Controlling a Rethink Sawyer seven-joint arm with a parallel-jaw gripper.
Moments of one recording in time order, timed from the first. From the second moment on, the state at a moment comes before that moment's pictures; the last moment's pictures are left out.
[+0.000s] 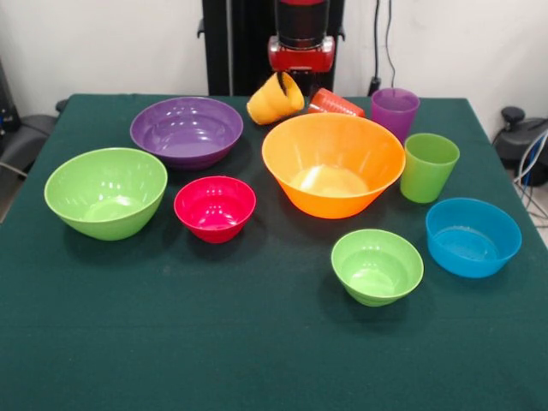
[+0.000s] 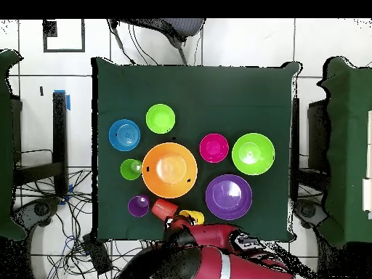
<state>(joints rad) -0.36 -0.51 0.00 2.20 -0.44 -0.07 1.92</state>
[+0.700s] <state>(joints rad) -0.34 -0.40 -0.01 2.17 -0.47 -0.08 1.92</state>
